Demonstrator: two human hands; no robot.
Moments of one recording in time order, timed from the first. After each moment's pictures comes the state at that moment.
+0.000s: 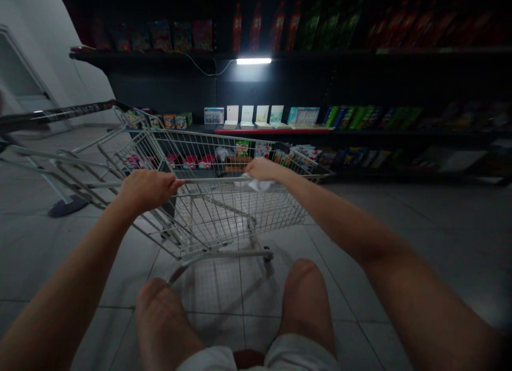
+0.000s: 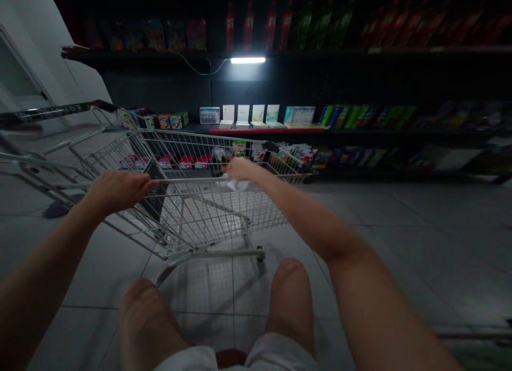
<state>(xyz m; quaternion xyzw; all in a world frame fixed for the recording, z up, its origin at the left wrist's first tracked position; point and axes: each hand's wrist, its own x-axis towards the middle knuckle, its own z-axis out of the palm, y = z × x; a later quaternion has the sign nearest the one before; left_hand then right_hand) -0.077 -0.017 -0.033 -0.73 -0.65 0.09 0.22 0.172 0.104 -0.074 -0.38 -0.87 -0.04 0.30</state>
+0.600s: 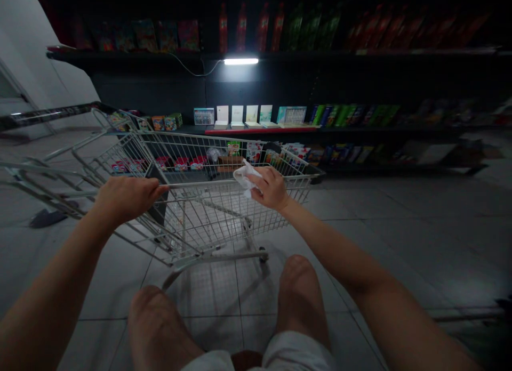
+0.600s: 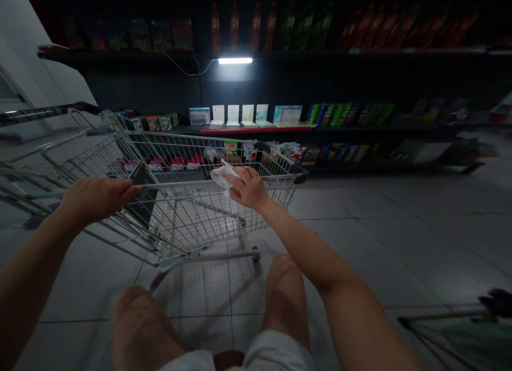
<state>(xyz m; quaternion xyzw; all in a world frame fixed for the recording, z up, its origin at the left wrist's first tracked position) -0.093 -0.015 -0.040 -0.72 -0.64 0.08 0.25 0.265 0.124 -0.157 -0.33 -0.84 -0.22 0.37</state>
